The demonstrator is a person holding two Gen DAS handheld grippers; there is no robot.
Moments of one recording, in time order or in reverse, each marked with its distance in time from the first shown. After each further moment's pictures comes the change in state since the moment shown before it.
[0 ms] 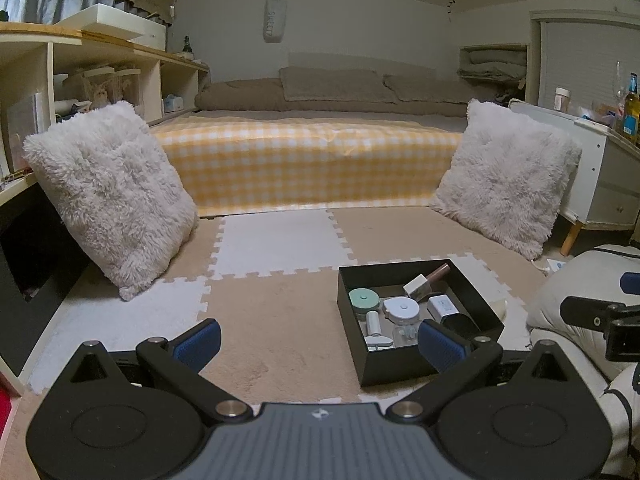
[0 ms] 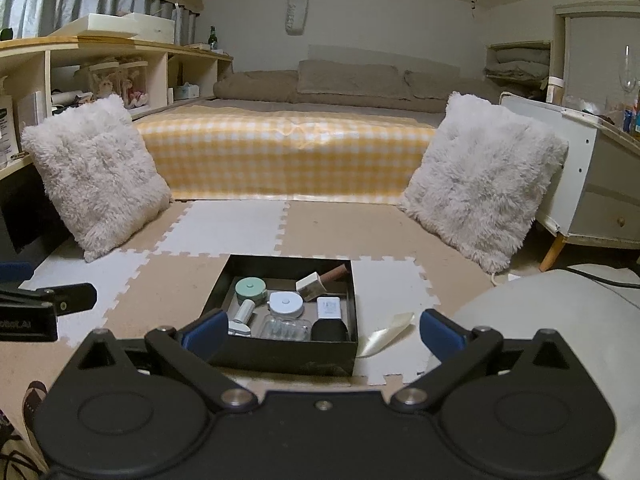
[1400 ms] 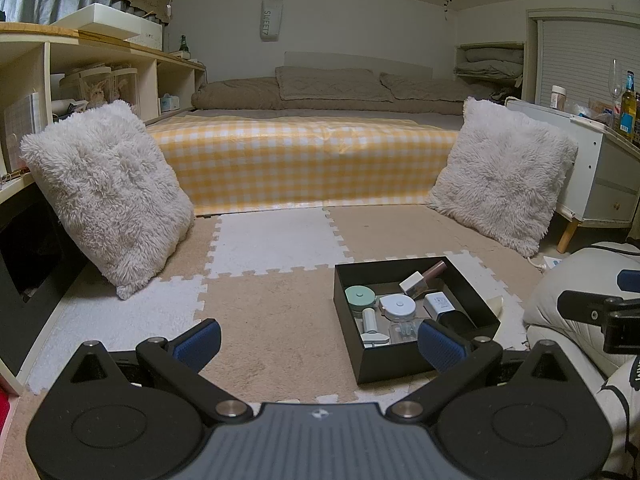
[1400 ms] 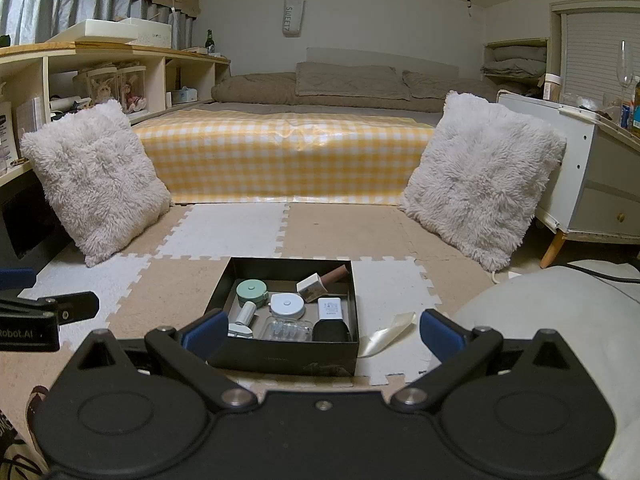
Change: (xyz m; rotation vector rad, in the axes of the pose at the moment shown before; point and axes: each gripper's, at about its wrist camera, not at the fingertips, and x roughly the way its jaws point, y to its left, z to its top) left arm -0.001 0.001 -0.001 0.005 0.002 -0.007; right arm -0.002 -0.001 -0.001 0.010 -0.003 0.002
